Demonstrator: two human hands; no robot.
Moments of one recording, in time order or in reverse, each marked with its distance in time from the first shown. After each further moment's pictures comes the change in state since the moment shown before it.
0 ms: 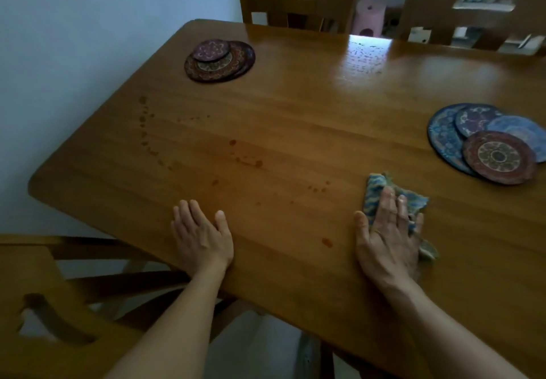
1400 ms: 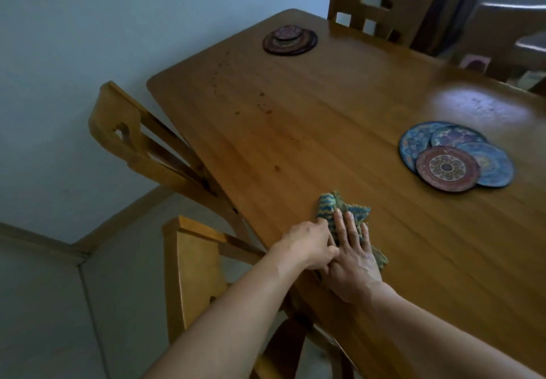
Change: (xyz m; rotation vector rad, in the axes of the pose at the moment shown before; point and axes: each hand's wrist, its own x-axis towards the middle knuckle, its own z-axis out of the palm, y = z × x) left_hand -0.319 0.239 -0.039 -0.028 -0.655 0.171; right_hand -0.054 0.200 -0.060 -0.419 -0.386 -0.908
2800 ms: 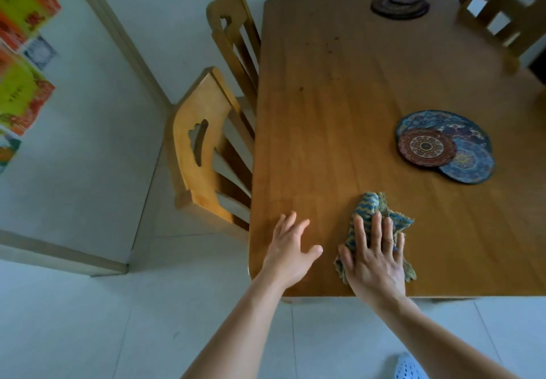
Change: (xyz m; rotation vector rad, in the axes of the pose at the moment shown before) left_hand -0.084 0.234 0.235 -0.773 0.561 -0.502; right_hand -0.157 0.260 0.037 -0.112 0.171 -0.322
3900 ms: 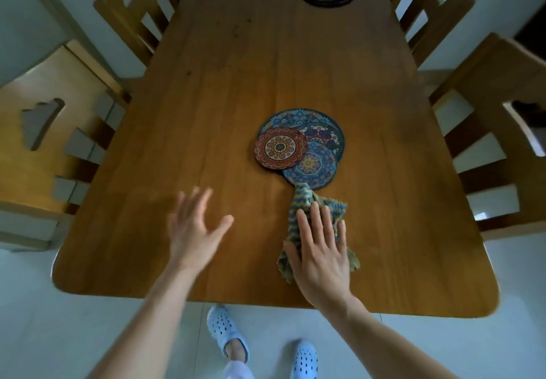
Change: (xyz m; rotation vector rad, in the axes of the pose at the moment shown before) left_hand 0.065 0.152 0.132 0.008 0.483 -0.128; right_hand 0.059 0.259 -0.052 0.131 0.094 -0.287
